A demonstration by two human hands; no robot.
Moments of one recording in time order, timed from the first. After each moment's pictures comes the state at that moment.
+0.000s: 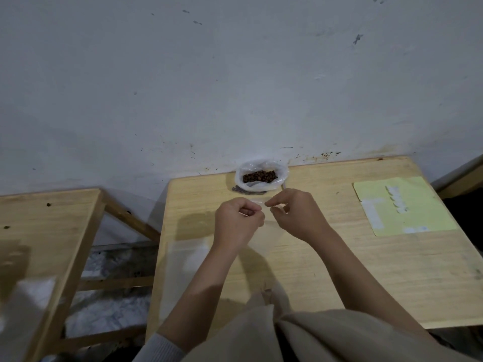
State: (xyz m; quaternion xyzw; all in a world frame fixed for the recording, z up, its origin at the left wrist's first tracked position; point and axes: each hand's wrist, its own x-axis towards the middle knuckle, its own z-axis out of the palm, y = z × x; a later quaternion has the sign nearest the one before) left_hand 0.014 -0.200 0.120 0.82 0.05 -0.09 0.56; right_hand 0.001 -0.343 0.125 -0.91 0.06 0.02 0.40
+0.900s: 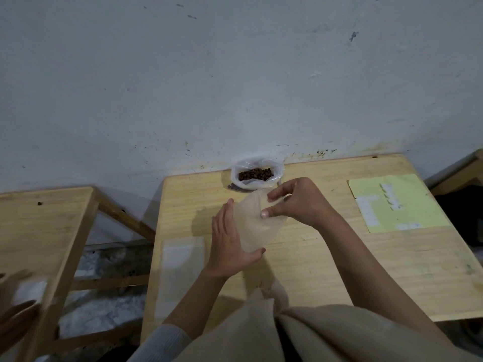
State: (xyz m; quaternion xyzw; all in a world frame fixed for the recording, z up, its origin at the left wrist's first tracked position) left_hand -0.005 -0.171 0.032 0.93 -0.17 0.00 0.32; right_hand 0.008 -0.357 0.152 -0.83 0.13 0.12 0.52
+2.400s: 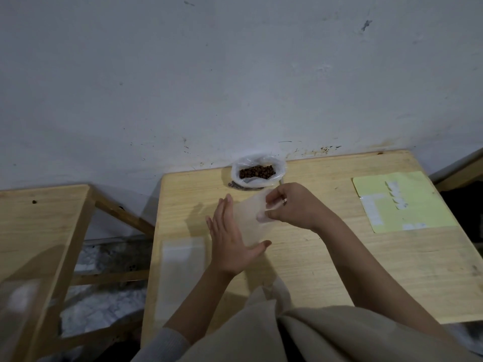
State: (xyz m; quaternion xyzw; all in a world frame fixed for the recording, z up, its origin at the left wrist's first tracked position) left_hand 0.001 -0.180 0.028 0.93 -0.13 0.02 0.34; right_hand 0.025 -0.354 0.131 -0.86 0.08 0.17 0.47
